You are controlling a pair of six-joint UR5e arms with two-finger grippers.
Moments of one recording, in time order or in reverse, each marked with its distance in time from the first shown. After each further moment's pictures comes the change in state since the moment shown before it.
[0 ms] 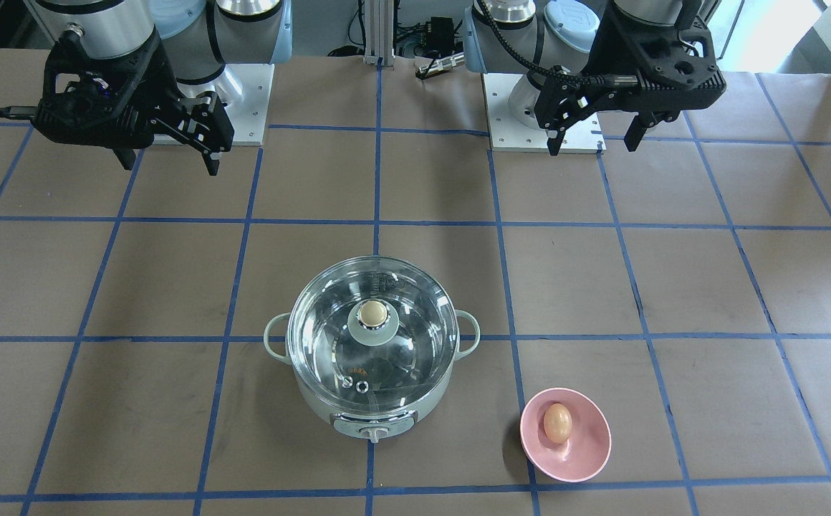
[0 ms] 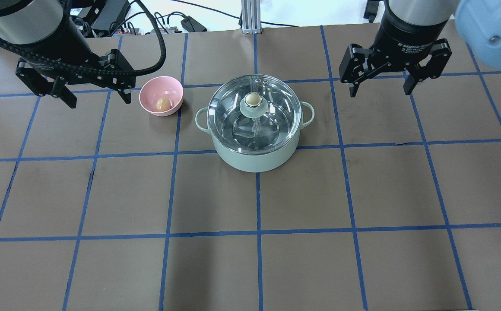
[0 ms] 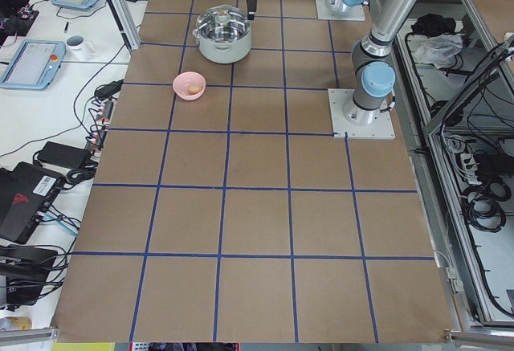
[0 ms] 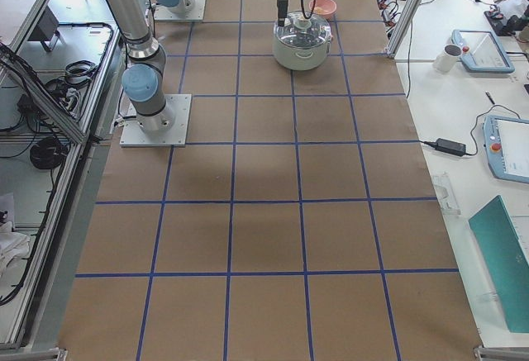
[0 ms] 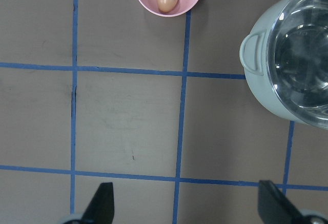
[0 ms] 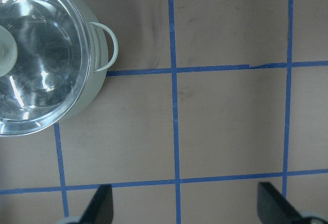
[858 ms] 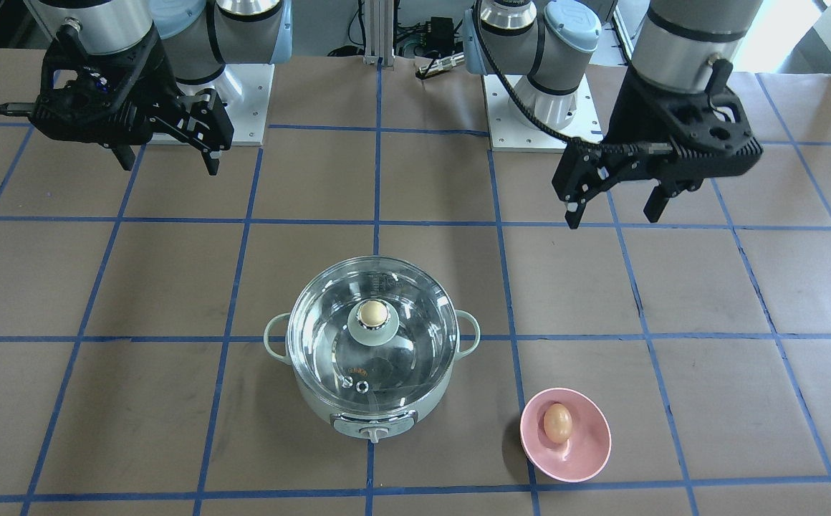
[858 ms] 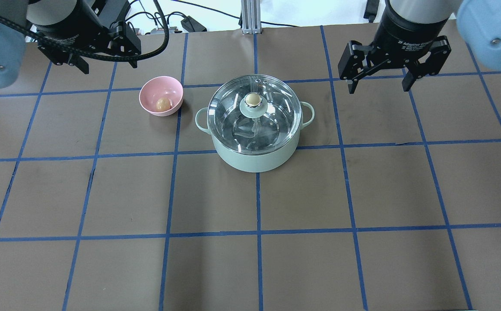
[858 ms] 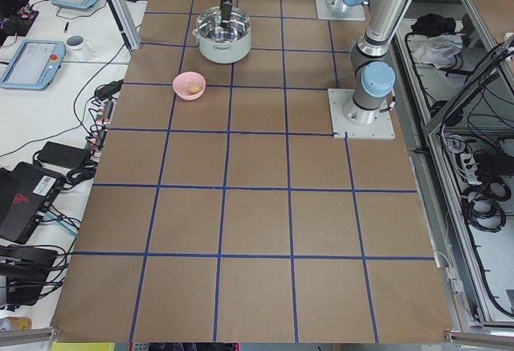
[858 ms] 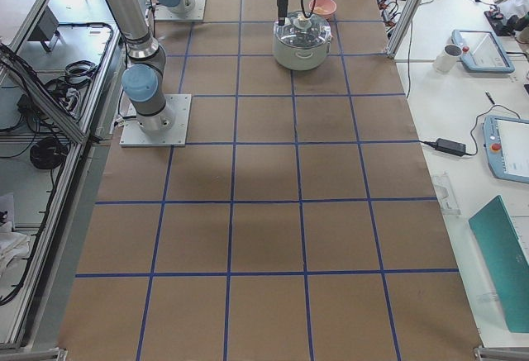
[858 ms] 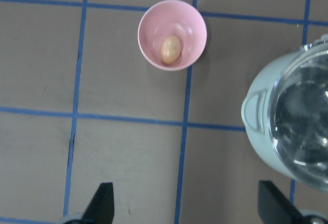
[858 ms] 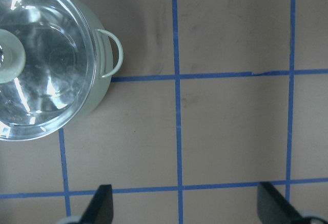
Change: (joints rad) left arm 0.029 -0.109 -0.008 0.287 -0.014 0.004; right arm -0.001 -0.004 0.002 -0.024 0.010 -0.011
